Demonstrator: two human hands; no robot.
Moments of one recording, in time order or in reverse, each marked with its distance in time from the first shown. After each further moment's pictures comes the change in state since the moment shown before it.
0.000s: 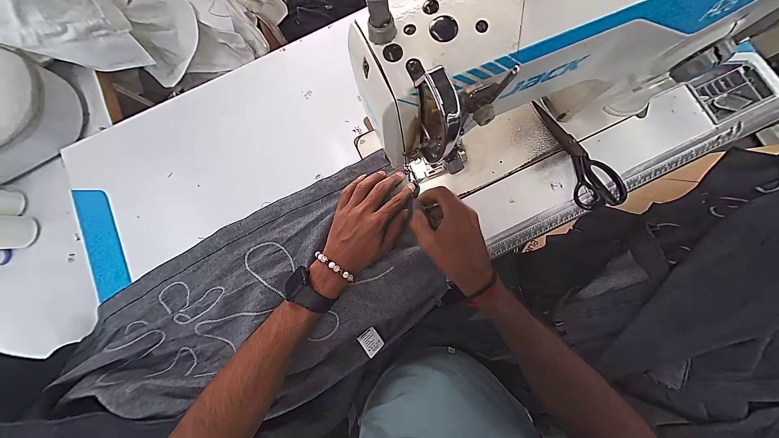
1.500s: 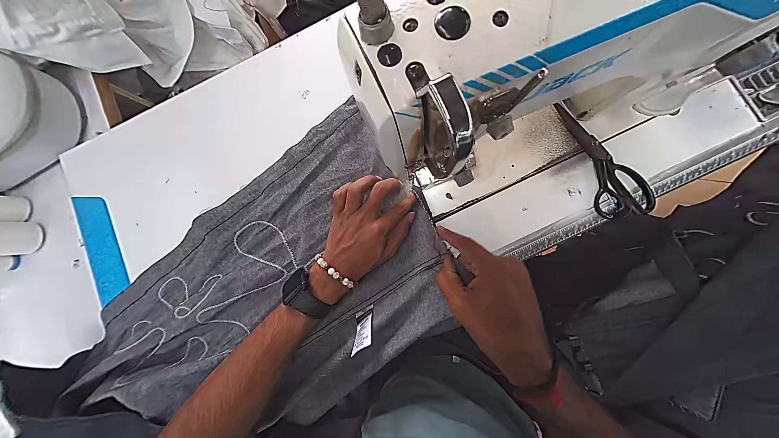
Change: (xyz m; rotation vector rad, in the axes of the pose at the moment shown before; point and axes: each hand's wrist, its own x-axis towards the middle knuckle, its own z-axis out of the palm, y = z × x) left_hand 0.008 -0.001 -0.002 0.098 0.085 0.012; right_hand -0.043 -0.011 -0.041 -0.152 0.030 -0.072
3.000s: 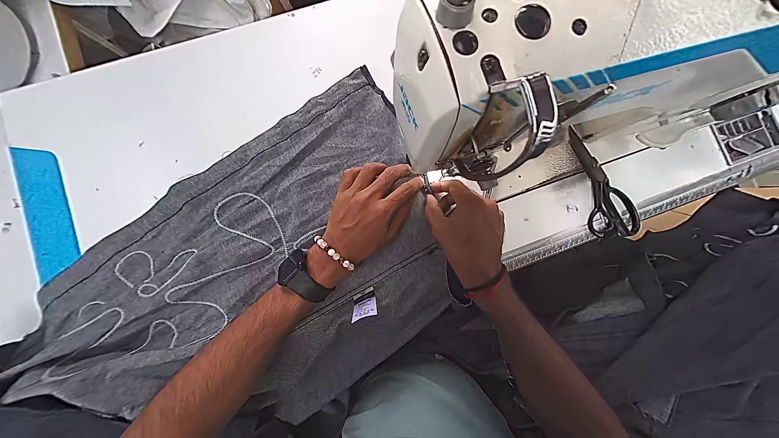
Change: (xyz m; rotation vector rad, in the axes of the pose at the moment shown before) left_hand 0.010 -0.008 0.002 -0.084 0.031 -0.030; right_hand 0.074 0.009 0.047 -0.223 0.017 0.067
